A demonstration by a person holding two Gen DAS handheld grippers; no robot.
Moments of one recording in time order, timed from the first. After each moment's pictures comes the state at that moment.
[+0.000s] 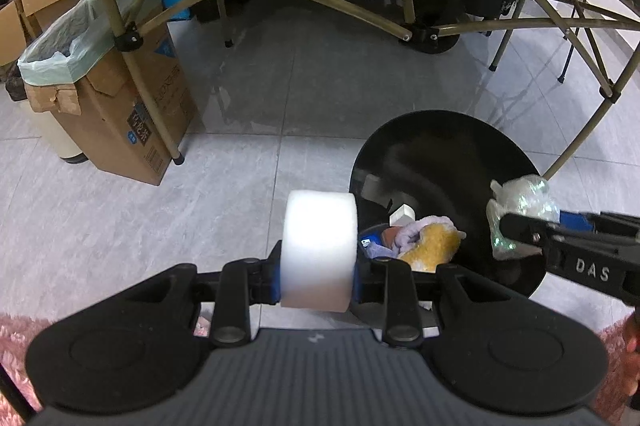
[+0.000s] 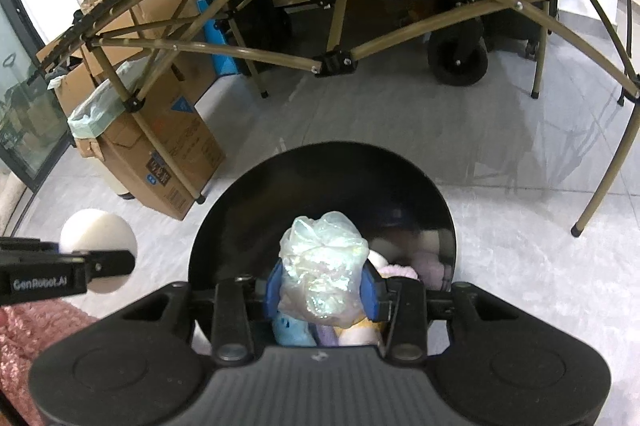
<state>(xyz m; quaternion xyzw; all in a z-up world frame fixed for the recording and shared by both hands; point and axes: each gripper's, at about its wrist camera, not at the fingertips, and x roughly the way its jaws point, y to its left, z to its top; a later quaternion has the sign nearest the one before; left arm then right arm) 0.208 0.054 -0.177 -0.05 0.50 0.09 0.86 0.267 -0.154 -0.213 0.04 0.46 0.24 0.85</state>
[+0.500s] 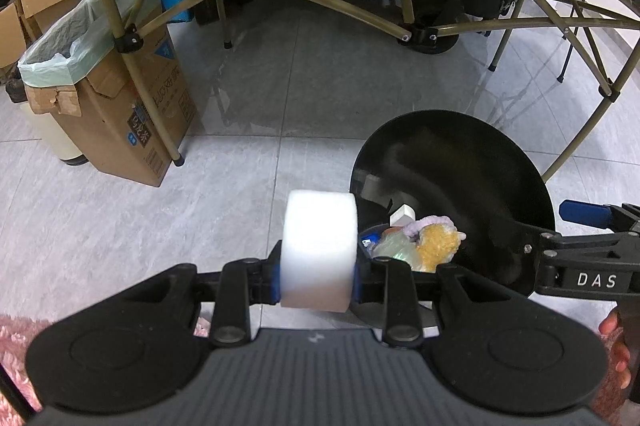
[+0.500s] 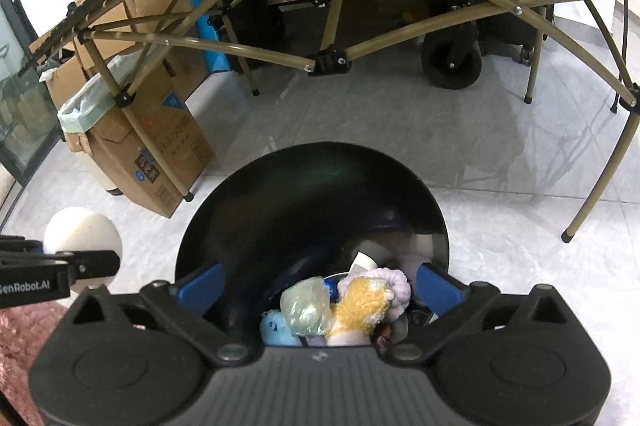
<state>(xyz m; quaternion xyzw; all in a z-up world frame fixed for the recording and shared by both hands) 0.207 0.056 -0.177 -0.05 0.50 0.09 0.86 0.270 -0.149 -0.216 0.02 0.47 0.23 0.85</state>
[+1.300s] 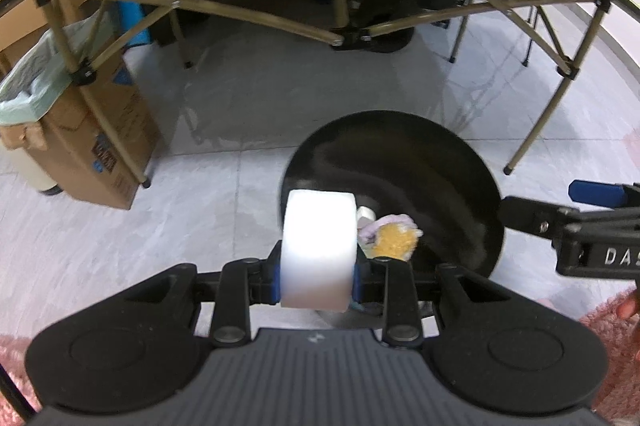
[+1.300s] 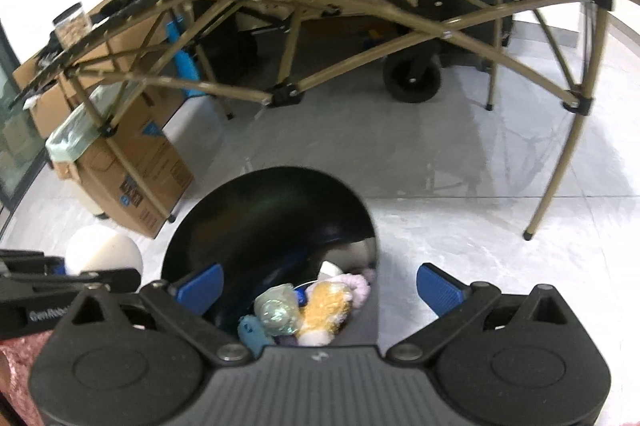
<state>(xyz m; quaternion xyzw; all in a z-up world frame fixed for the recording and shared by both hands) 0.216 0.006 -0.170 -0.02 0.49 0.04 0.87 0.256 -0.203 -0.181 0.04 0.45 0.19 0.87</state>
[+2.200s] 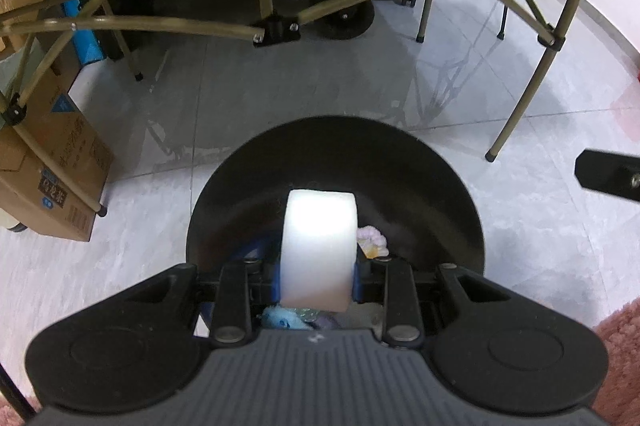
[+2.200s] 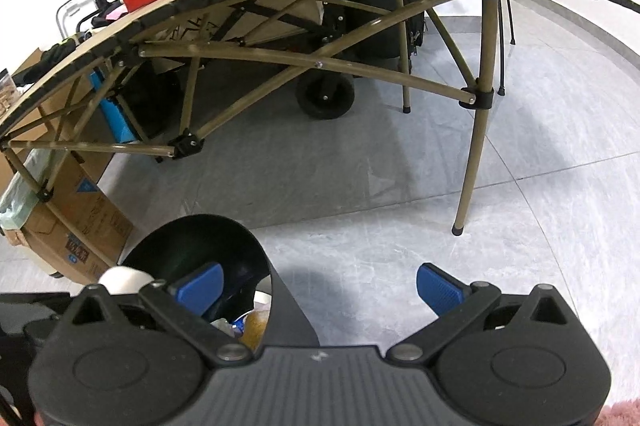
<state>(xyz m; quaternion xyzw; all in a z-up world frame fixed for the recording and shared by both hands) 0.271 -0.040 -0.209 0.02 0.50 0.00 0.86 0.274 -0.257 -0.169 0.08 0.44 0.08 0.89</state>
